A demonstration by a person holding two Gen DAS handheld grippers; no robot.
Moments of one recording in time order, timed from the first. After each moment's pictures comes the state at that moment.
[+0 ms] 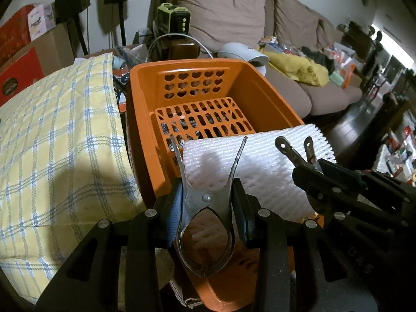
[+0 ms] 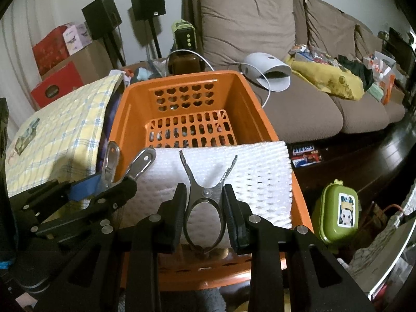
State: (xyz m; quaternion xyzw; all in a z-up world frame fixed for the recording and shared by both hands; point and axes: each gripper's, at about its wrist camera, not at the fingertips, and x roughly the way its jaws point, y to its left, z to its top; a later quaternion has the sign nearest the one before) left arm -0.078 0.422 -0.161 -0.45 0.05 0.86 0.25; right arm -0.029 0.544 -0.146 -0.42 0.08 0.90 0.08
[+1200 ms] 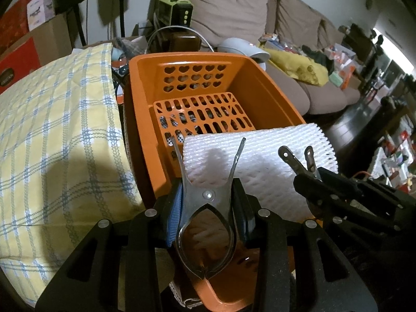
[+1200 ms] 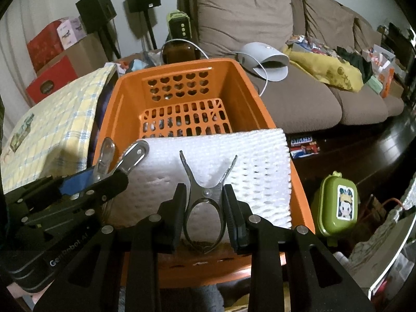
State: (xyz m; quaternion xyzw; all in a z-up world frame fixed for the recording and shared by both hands) left arm -0.086 0.418 -0.168 -0.47 0.03 0.84 0.25; right arm -0.031 0.549 -0.157 -0.45 0.08 0.89 0.09
